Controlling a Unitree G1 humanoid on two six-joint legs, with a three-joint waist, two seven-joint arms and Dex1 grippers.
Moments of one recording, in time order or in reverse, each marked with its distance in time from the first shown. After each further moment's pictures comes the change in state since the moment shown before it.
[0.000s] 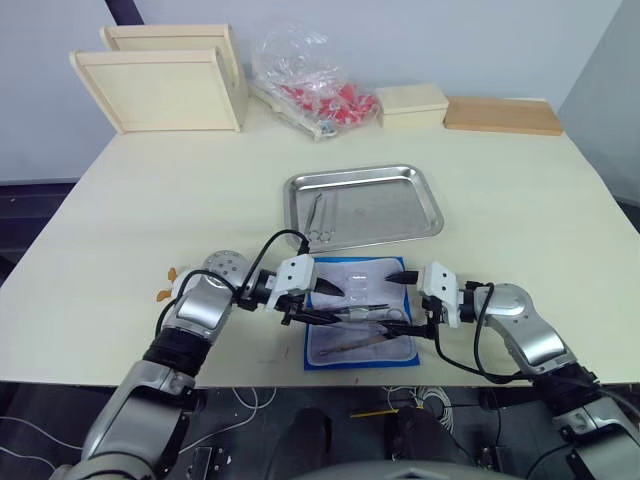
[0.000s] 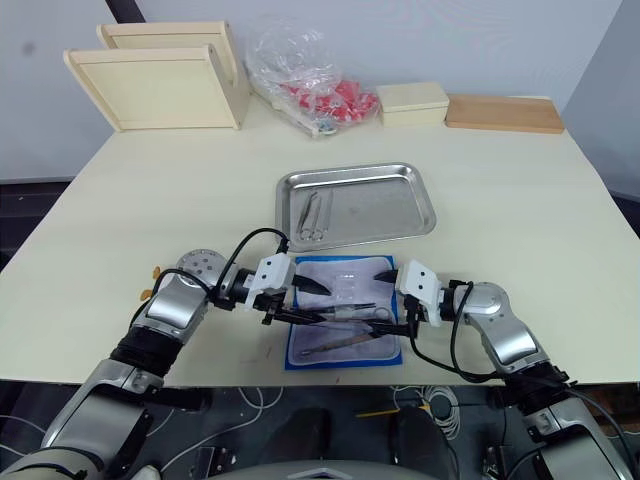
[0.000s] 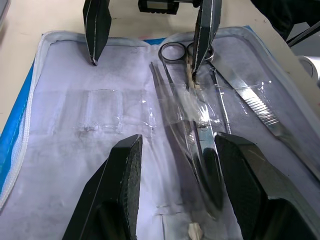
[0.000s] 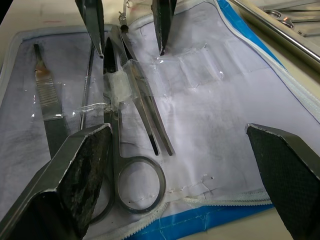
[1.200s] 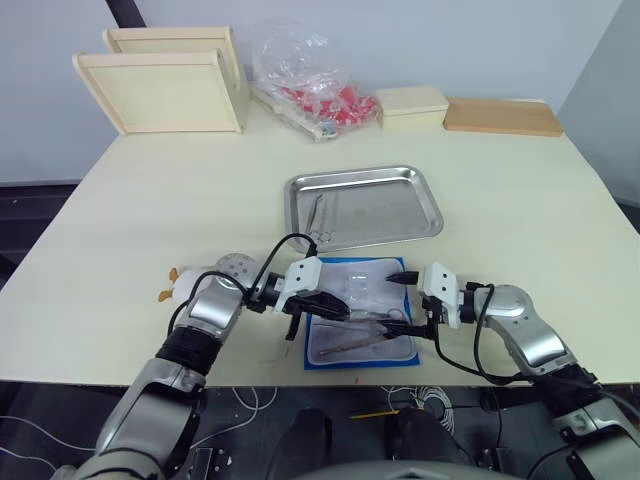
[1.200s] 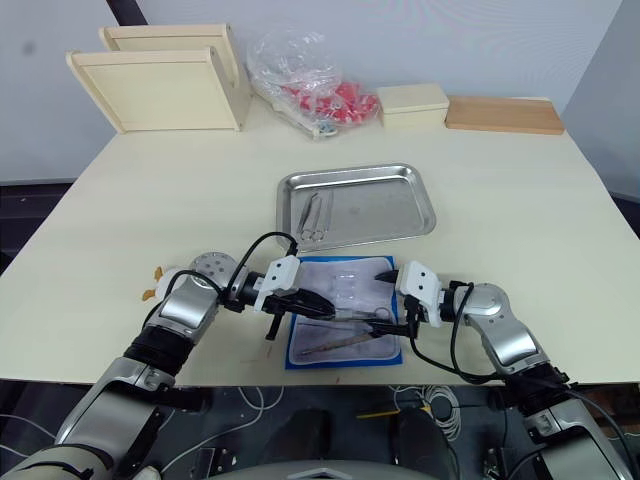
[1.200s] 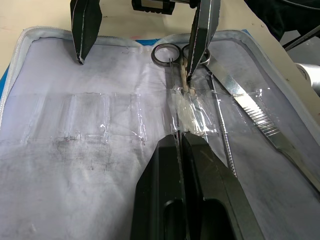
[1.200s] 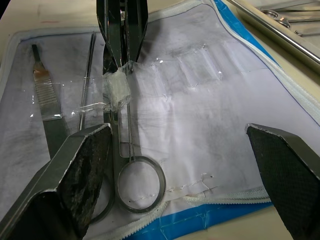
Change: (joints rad) left arm -0.006 -0.041 -0.019 0.029 0.018 0.021 0.001; right arm 0.006 0.000 0.000 0.000 0.000 0.000 -0.013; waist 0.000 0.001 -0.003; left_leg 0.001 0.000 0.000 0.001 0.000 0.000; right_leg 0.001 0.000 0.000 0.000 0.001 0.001
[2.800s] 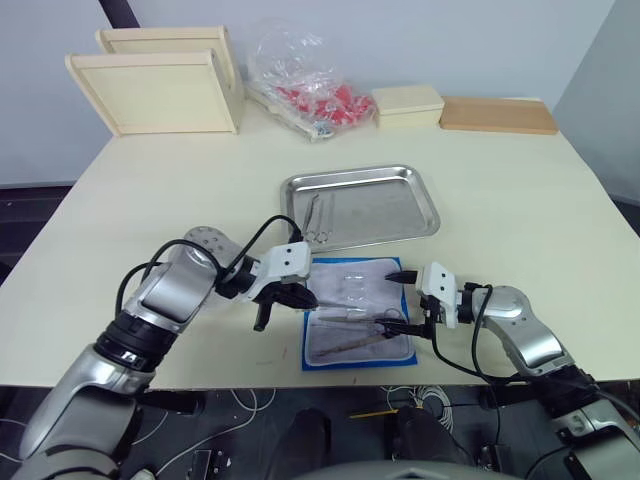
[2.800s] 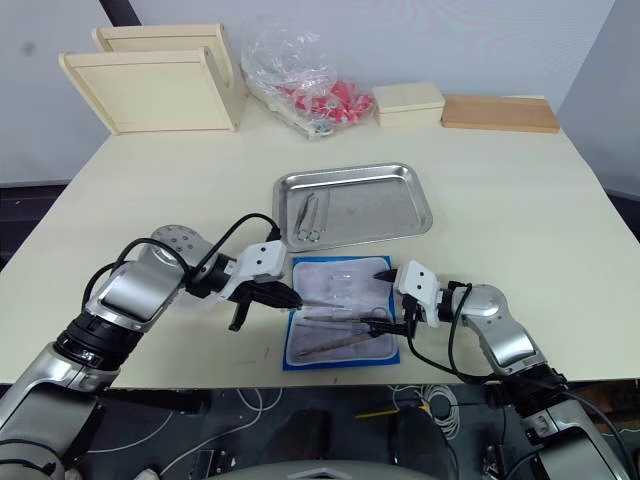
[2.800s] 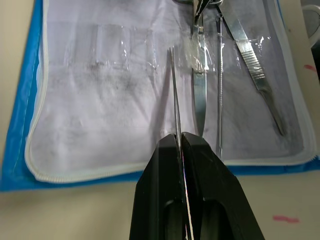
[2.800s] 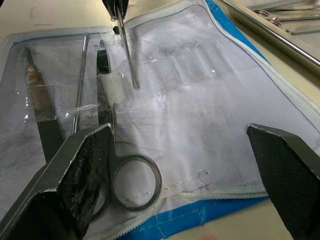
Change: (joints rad) left arm -0.032 0.299 -0.046 -0.428 0.034 0.515 0.029; right arm 0.003 0.014 0.000 0.001 0.000 -0.001 -0.019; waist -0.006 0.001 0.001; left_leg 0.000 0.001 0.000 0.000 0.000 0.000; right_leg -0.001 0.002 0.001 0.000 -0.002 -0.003
